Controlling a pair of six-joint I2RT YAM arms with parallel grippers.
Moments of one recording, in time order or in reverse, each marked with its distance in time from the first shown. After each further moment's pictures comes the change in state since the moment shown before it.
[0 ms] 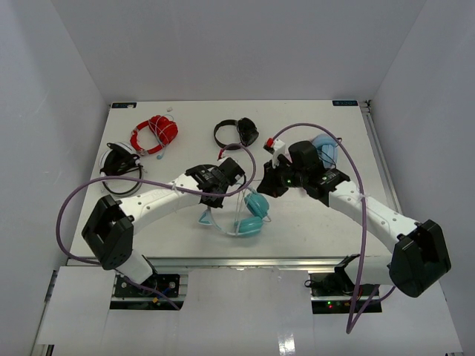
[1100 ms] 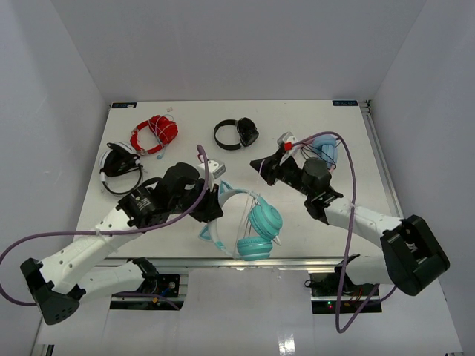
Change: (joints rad) left arm 0.003 -0.565 -0.142 0.093 0.600 0.074; right arm -0.016 0.011 -0.308 0.996 0.094 0.010
